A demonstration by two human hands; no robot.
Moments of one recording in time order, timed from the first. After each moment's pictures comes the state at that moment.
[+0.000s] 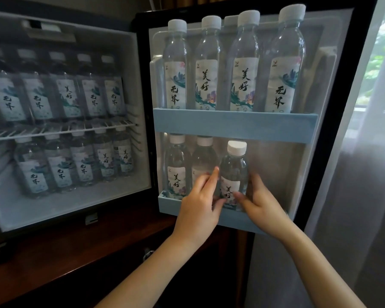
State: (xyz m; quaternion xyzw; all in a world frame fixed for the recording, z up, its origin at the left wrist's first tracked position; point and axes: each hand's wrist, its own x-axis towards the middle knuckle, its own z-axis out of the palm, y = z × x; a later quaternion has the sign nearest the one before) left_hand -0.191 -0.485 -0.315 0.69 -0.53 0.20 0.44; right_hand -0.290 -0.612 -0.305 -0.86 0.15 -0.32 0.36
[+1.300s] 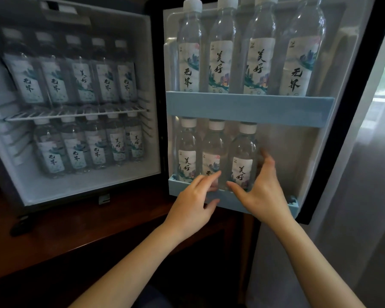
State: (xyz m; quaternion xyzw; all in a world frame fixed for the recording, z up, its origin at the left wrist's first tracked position) left_hand -0.180 -0.454 -0.332 0.71 -0.55 0.11 0.42; right_hand -0.281 -0.592 -0.314 -0.85 0.21 -0.41 0.25
